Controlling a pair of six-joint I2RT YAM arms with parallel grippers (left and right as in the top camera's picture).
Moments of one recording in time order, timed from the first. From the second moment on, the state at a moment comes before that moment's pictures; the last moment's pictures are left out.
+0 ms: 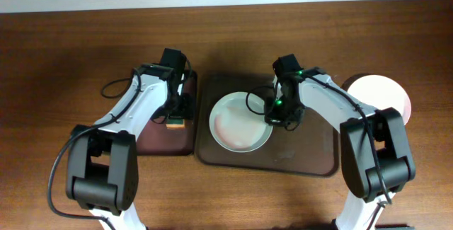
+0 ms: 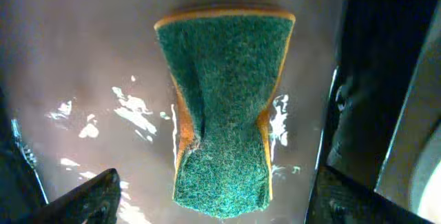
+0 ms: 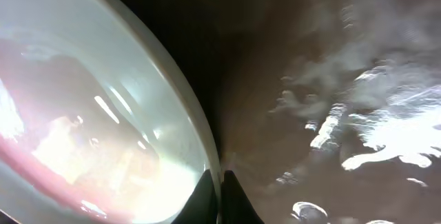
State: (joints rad) left arm -0.25 1.92 1.35 -0.94 -0.07 -0.20; right arm 0.28 1.94 1.28 -0.86 -0.25 0.34
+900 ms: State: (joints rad) left arm -0.25 1.92 1.35 -0.92 -0.07 -0.20; right arm 0.70 1.61 1.37 -1.01 1.02 0.29
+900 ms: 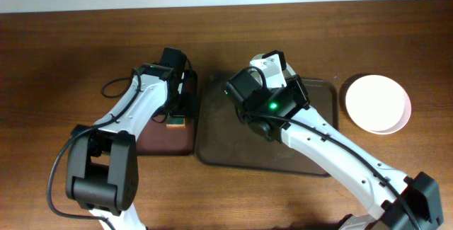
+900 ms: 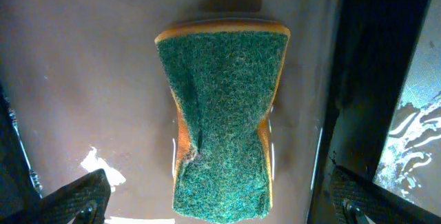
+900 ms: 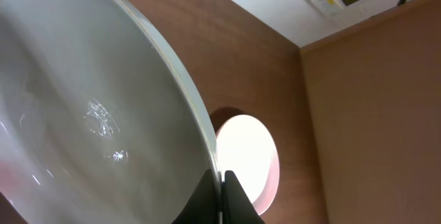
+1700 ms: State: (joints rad) left arm -0.25 1.92 1.35 -0.92 -0.07 -0.20; right arm -0.37 1.70 1.38 -0.97 0.13 0.47
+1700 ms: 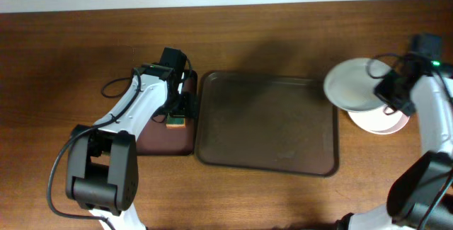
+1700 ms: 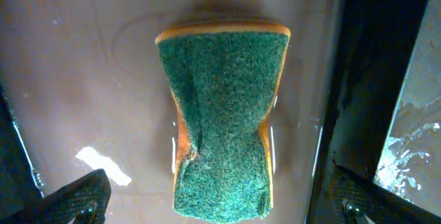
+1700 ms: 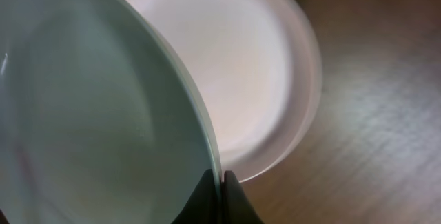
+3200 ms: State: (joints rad) left arm -0.11 0.56 0.86 -0.83 0.03 -0.22; right arm -0.03 0.71 1.03 -1.03 -0.15 0.10
